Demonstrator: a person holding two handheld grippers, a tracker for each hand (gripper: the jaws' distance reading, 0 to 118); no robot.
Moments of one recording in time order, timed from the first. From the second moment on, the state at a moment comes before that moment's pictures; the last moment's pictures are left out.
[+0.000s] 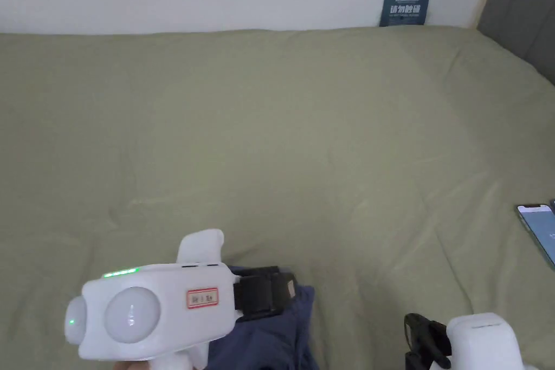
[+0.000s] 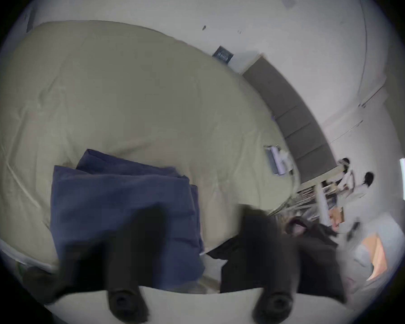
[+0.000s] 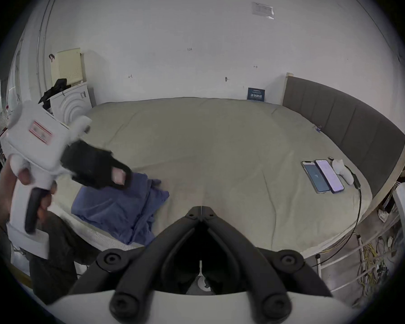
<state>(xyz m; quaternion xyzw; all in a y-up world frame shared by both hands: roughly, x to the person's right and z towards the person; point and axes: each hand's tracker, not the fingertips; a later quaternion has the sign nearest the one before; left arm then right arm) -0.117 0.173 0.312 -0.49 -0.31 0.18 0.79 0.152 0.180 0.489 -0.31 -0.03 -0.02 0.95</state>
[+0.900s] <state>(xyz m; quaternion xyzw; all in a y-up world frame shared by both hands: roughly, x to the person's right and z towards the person) -0.196 0.129 0.306 -0.51 -0.37 0.28 0.72 0.119 0.158 0.413 -0.39 0.15 -0.12 0.90</state>
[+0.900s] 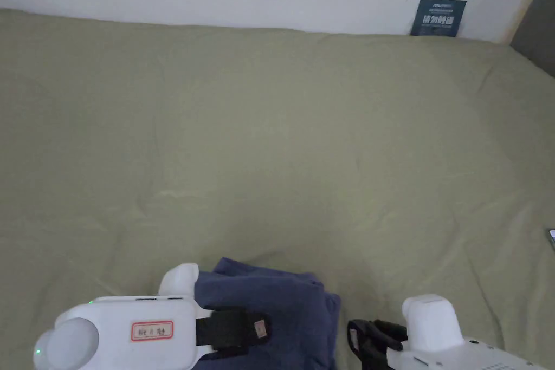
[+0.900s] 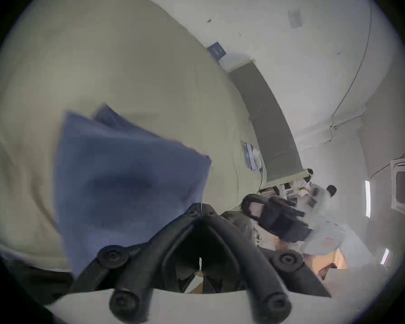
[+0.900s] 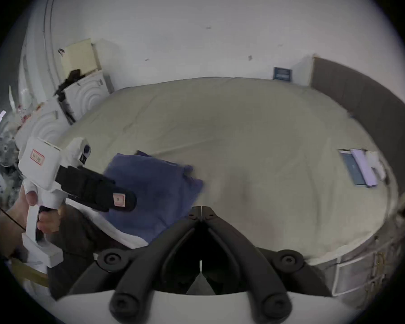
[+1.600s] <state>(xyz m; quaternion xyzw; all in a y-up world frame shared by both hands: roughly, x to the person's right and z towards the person) -0.275 0.095 0.252 -0.55 -0.34 0.28 0.71 0.143 0.011 0.320 -0.48 0.31 -0.47 0.68</state>
